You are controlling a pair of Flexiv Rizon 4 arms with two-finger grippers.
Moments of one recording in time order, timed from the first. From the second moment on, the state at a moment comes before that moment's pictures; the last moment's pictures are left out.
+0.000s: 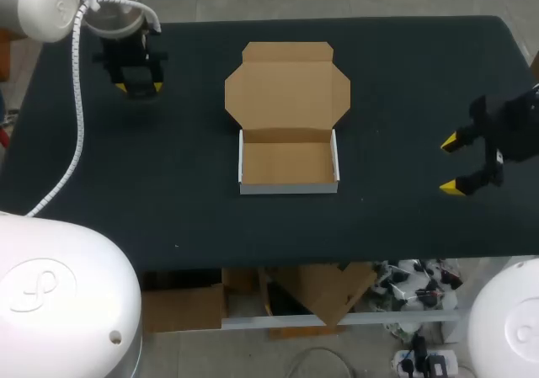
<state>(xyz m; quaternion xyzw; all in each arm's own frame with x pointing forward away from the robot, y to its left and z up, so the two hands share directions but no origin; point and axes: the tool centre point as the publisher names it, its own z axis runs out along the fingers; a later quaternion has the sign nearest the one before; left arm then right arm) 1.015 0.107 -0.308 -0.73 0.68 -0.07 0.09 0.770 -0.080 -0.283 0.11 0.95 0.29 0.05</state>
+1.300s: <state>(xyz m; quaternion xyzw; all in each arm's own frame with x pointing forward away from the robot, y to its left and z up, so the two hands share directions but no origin) 0.917 0.015 -0.274 -0.68 0.72 -0.10 0.08 0.771 -0.080 -0.283 0.11 0.95 0.29 0.05</state>
